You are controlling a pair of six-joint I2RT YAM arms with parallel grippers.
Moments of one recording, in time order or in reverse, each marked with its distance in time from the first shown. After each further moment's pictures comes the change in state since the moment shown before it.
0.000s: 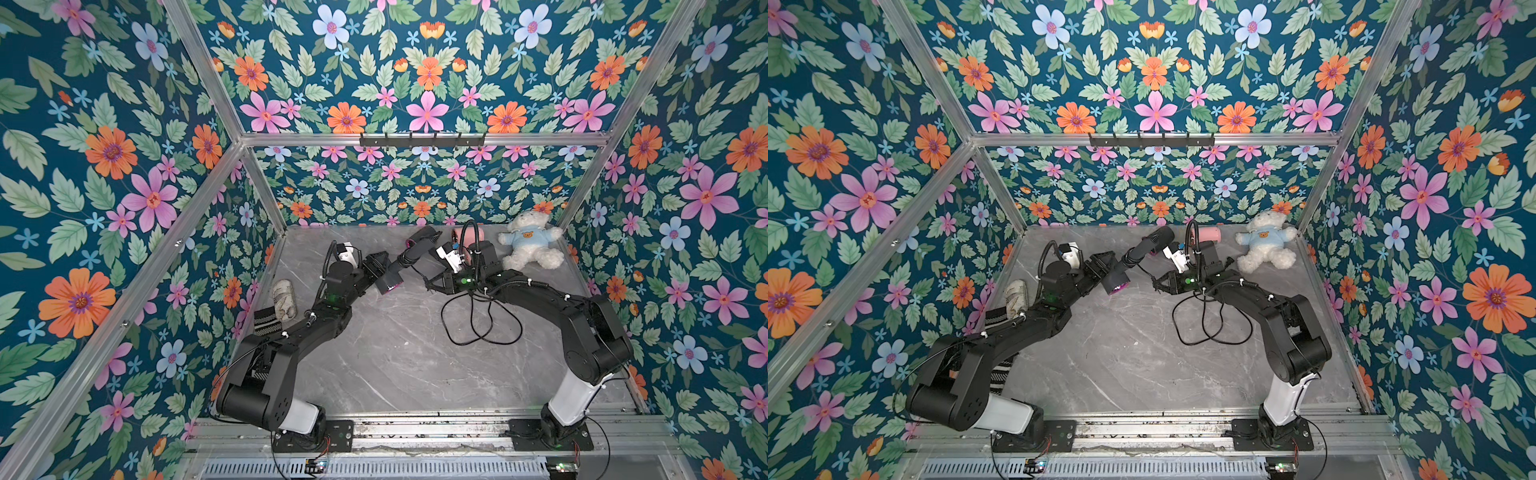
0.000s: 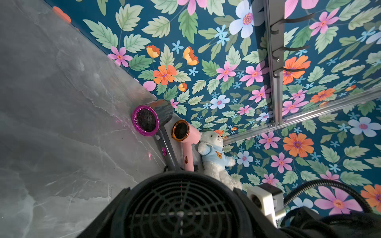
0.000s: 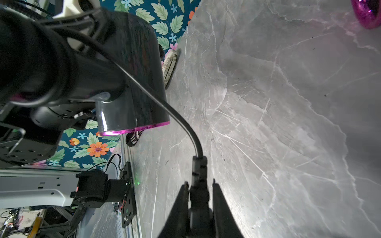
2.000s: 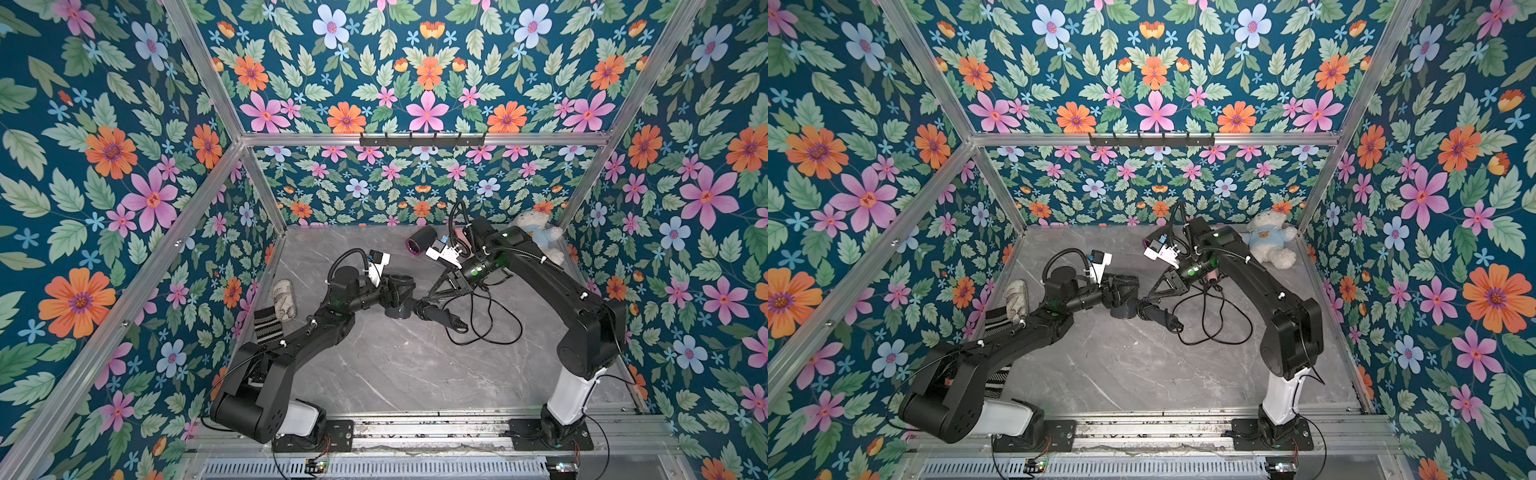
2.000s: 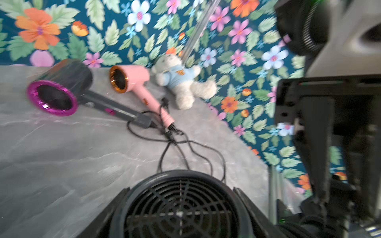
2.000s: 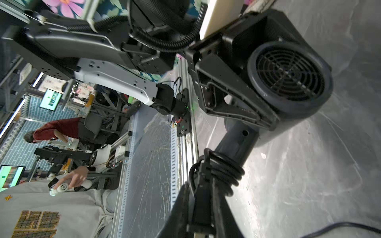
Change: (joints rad) left arm -0.043 -0.040 -0.070 0.042 0.534 0.575; right arm 0.007 0.028 0.552 -1.112 -0.327 -0.743
